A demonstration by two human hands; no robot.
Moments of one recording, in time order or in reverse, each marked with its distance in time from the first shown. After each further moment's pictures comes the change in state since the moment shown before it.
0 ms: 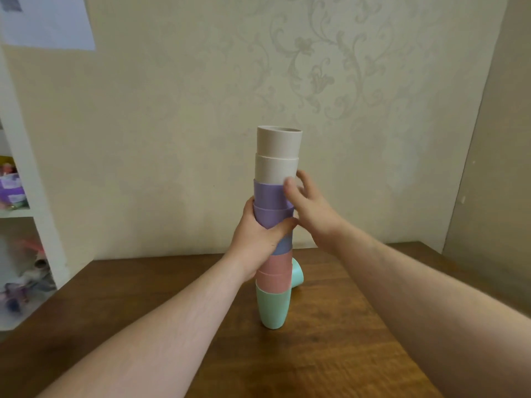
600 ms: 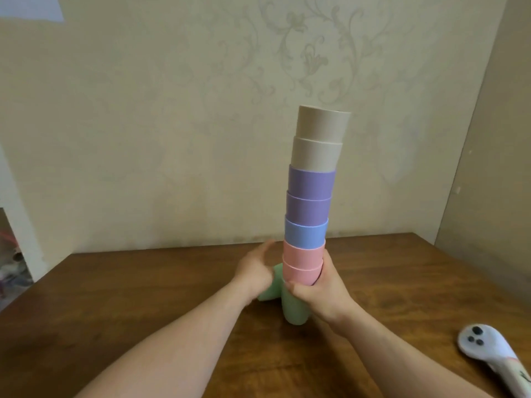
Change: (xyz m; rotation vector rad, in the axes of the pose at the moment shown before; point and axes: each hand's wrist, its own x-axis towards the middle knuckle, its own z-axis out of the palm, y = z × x) left_hand -0.002 -0.111 0.017 0.511 -0.198 -0.319; right_hand -0.078 0.156 -0.035 -0.109 0.090 0.120
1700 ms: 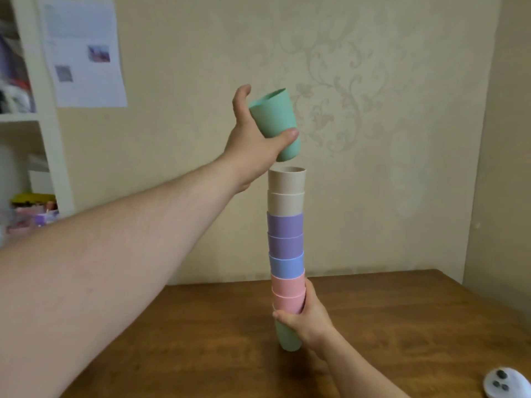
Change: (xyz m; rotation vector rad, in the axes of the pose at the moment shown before) left_hand -0.064 0.272 -0.178 -0.148 0.426 0.570; right_hand 0.022 -0.004 0.053 -0.019 -0.039 0.034
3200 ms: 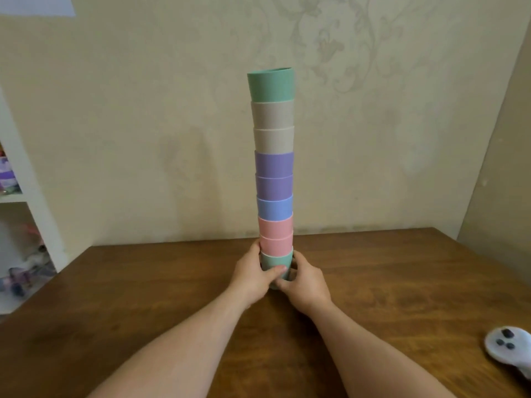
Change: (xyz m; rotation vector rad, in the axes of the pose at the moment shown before) left_hand -0.178 -0.273 0.094 0.156 -0.278 -0.573; right_hand 0.018 0.026 0.006 -0.408 0.004 0.107
